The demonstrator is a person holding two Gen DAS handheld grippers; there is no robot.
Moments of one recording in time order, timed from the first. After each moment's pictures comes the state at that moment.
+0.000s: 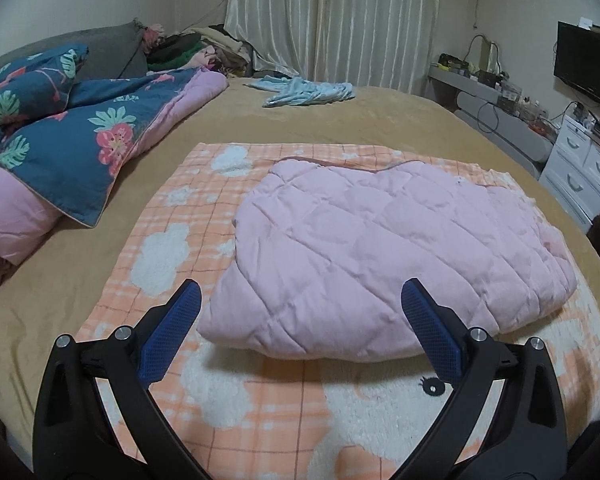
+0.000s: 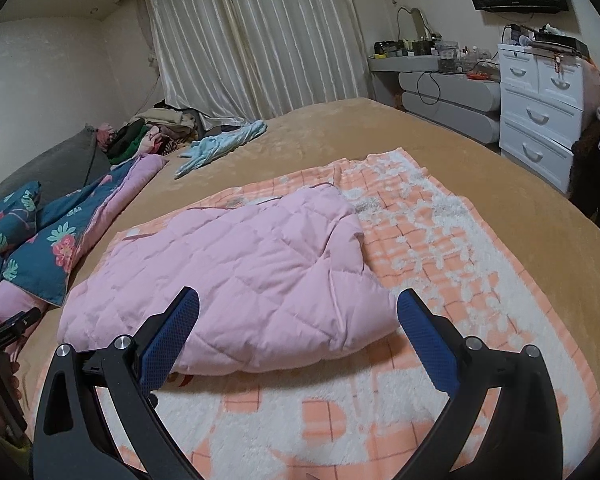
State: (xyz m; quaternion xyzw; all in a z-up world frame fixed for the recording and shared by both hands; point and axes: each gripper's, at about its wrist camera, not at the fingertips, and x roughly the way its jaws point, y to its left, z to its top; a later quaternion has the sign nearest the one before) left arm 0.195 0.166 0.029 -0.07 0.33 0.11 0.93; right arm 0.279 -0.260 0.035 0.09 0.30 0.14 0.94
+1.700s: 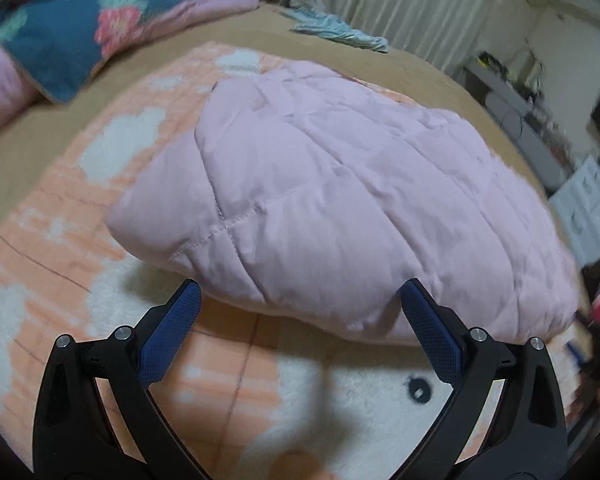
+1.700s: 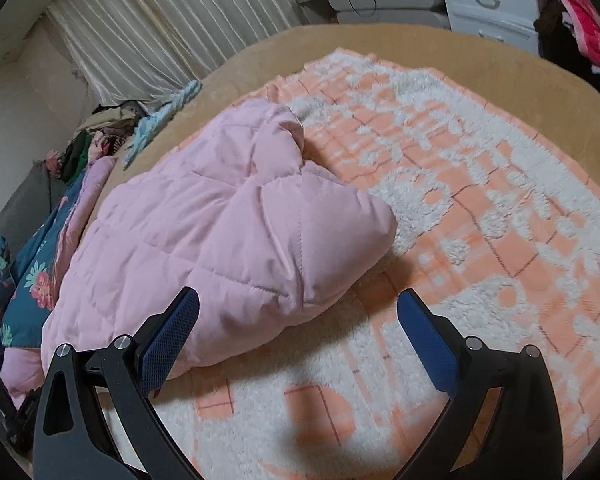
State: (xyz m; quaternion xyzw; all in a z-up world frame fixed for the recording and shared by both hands) left arm 0.233 0.177 -0.061 -0.24 0.40 0.12 0.87; right arm 0.346 -0.269 -0.070 0.21 0.43 0.07 0.88
